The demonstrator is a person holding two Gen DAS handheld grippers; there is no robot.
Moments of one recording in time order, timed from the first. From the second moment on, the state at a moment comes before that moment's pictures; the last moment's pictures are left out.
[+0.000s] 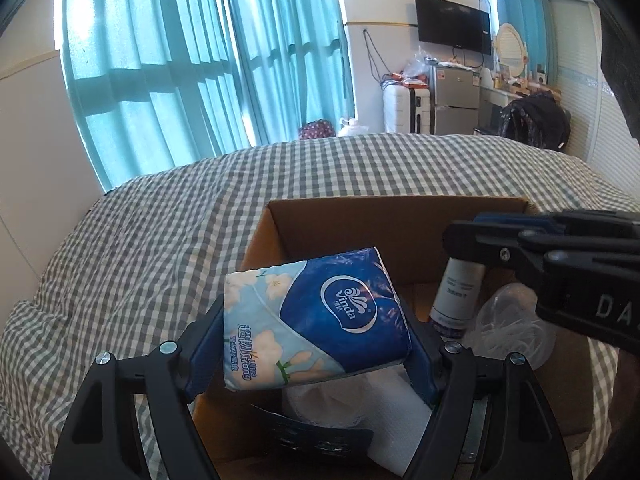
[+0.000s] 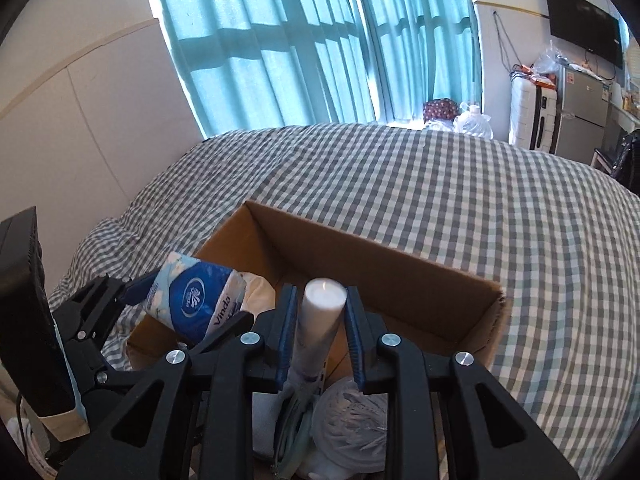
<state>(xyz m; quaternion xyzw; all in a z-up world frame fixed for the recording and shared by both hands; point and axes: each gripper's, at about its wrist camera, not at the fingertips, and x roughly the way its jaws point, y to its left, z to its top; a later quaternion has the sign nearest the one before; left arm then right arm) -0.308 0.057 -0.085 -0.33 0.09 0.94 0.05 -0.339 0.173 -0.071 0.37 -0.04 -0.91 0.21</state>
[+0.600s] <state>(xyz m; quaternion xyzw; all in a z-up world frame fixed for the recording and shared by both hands) -0.245 0.073 0.020 -0.26 0.08 0.96 0.08 -0.222 0.208 0.072 0.25 -0.03 -0.96 0.14</state>
